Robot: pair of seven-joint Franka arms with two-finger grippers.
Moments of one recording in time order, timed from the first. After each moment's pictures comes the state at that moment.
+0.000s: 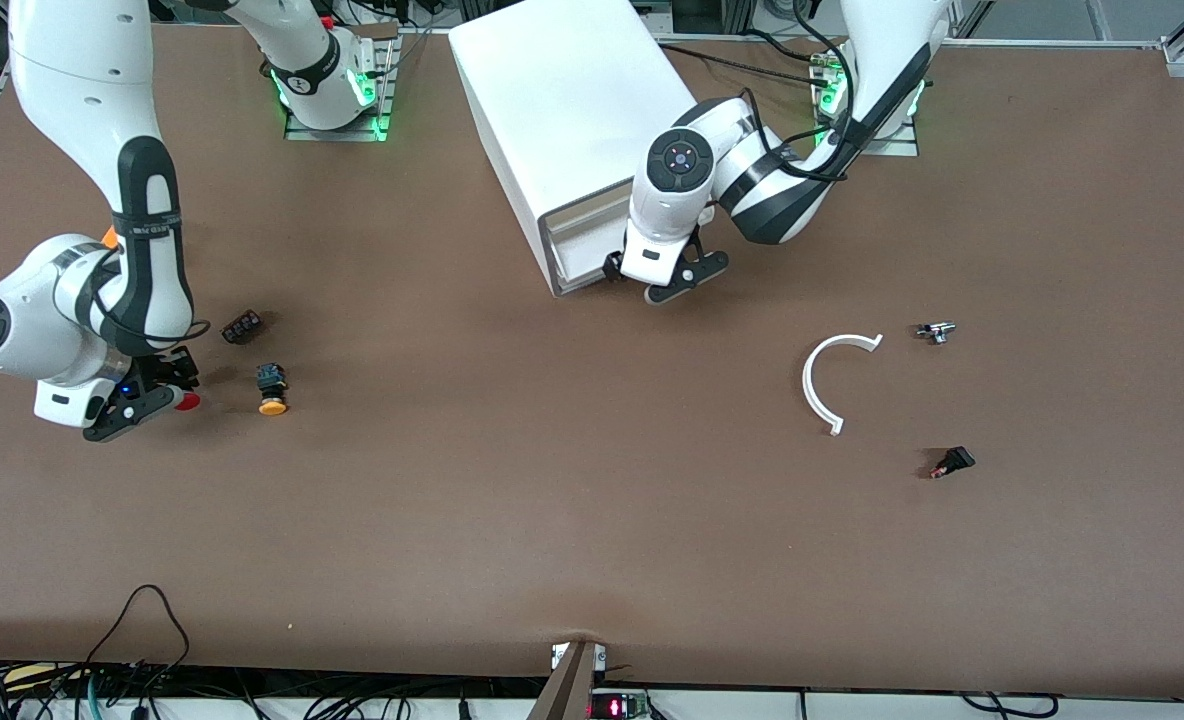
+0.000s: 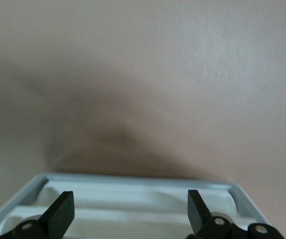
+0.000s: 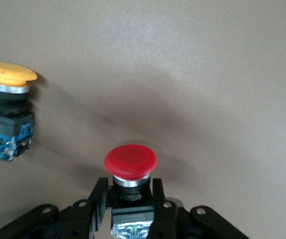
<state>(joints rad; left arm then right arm) -0.17 0.47 -0.67 -1.94 0.13 2.23 -1.41 0.44 0.67 -0.69 -1.87 0.47 2.29 -1.03</state>
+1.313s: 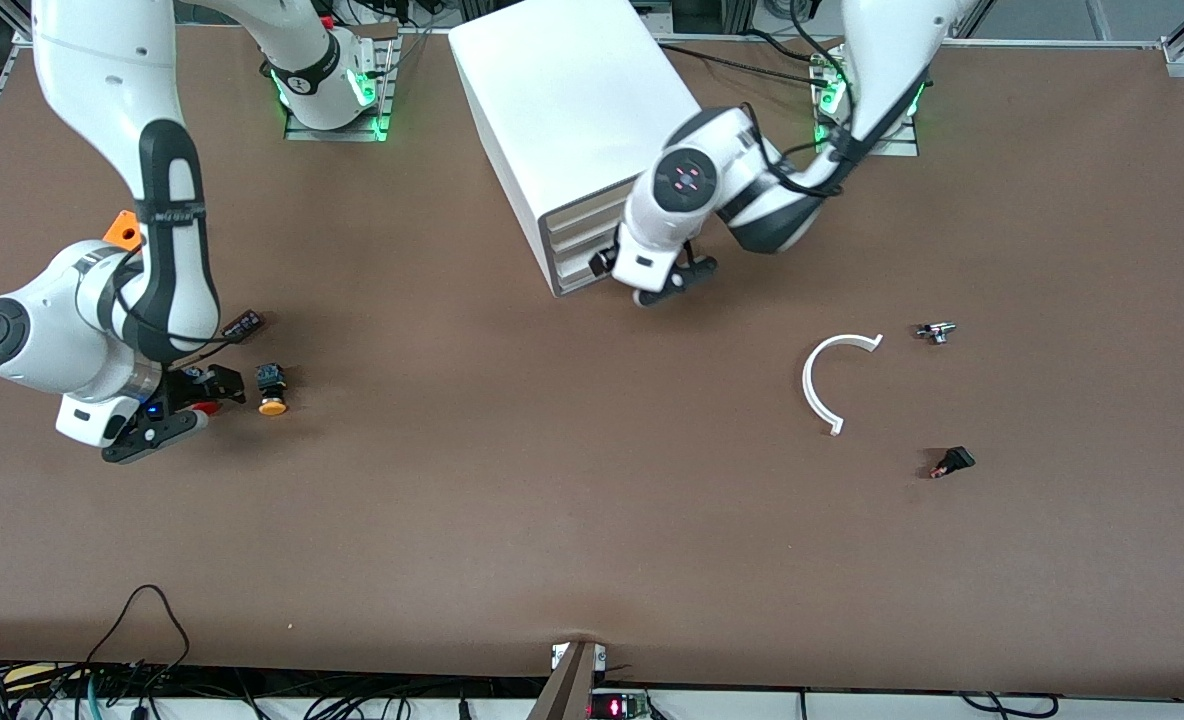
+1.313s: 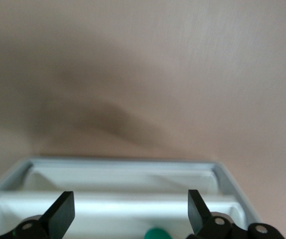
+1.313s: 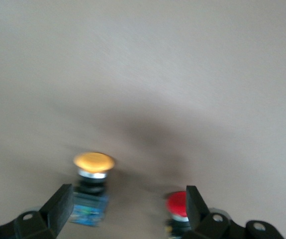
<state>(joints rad) -0.06 0.52 -0.72 -1.87 0.06 2.19 -1.28 0.58 0.60 -0.71 -1.79 0.52 2.20 -0.78</state>
